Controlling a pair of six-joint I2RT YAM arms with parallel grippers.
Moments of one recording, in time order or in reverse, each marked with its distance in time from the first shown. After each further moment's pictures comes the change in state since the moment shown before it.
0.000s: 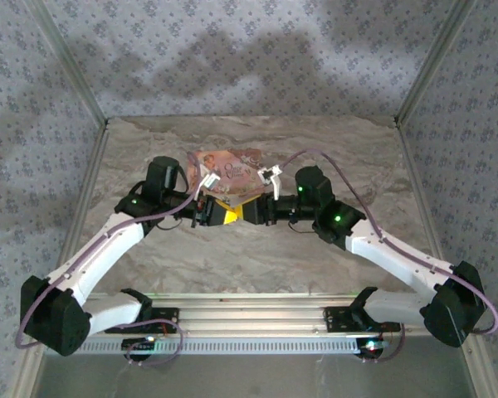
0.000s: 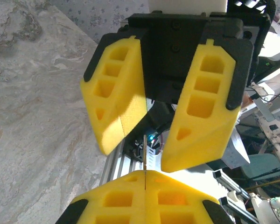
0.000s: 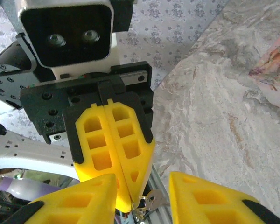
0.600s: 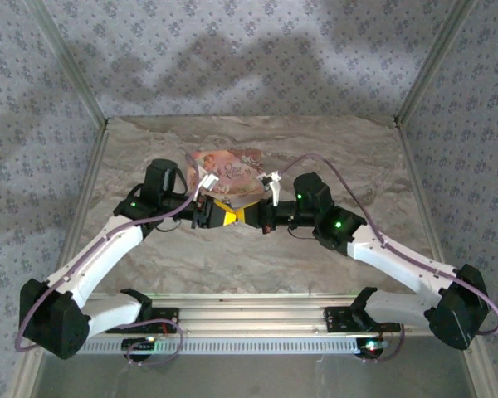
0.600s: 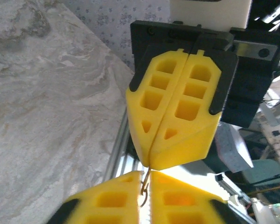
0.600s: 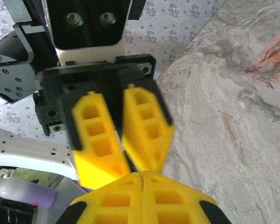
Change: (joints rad) left arm 0.019 -0.029 -0.037 0.034 -0.055 -0.053; right arm 0.042 -0.034 -0.031 -0.016 0.083 -0.040
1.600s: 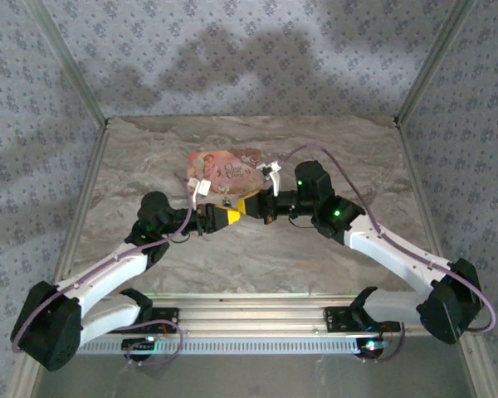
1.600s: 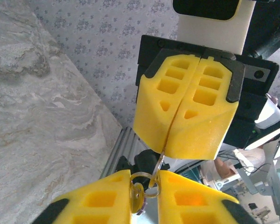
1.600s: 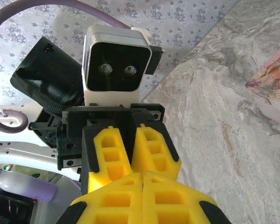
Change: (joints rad) left arm -0.091 -0.074 -0.396 0.937 -0.187 -0.691; right arm -0.076 0.066 0.076 -0.007 -0.118 -0.046
